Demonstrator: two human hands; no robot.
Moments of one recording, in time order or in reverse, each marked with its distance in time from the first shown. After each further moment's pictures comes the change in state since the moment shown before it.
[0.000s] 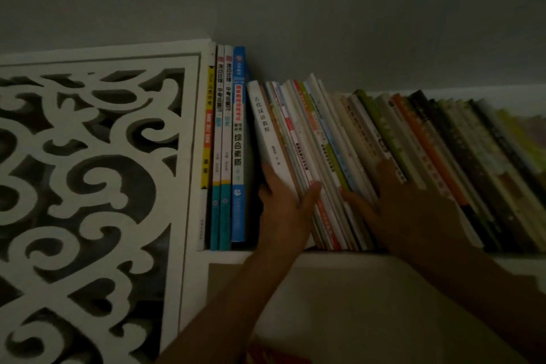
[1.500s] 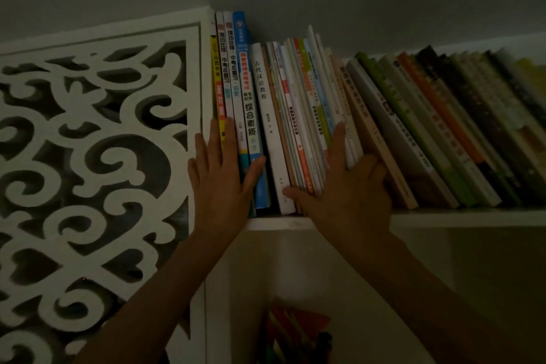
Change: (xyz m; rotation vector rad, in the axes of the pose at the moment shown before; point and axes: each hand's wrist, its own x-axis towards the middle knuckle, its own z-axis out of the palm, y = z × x) left_hand -0.002 -0.036 -0.085 0.756 0.219 0.276; right_hand -0.028 -0.076 0.018 0.392 -0.089 0.089
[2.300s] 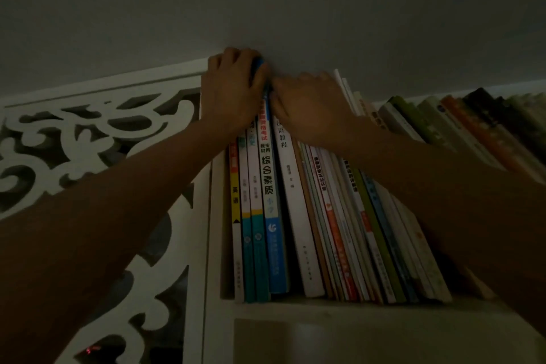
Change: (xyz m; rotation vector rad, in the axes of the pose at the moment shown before) left_hand 0.191 0.021 -0.034 0.146 0.239 0.205; right_hand 0.197 -0.077 -0.018 -0.152 0.657 -0.874
